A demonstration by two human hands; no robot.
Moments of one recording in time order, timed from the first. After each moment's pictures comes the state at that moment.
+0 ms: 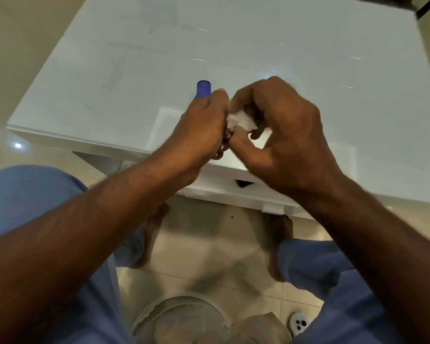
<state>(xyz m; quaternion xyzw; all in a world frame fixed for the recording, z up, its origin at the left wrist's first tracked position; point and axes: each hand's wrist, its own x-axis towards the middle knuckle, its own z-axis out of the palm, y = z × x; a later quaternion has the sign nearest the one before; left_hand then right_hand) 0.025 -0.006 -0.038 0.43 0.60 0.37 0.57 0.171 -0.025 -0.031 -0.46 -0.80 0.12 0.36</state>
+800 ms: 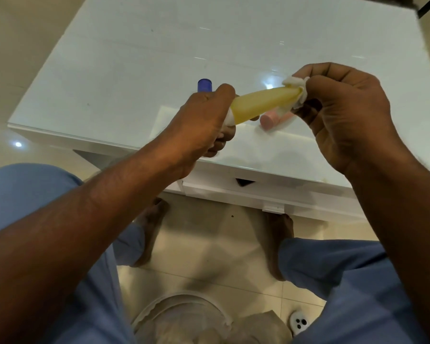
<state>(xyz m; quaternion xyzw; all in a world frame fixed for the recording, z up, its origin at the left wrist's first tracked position) 0.014 0.000 -0.032 0.44 0.53 0.32 0.65 0.216 0.007 -0.016 -0.51 -0.46 0.52 0.51</state>
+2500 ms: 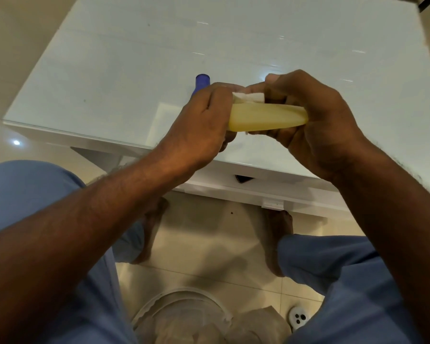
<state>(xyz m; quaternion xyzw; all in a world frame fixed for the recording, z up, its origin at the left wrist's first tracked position) 0.023 -0.022 -0.029 0.51 0.58 0.37 0.53 0.191 -0.012 -0.012 -0.49 -0.46 0.62 0.41</state>
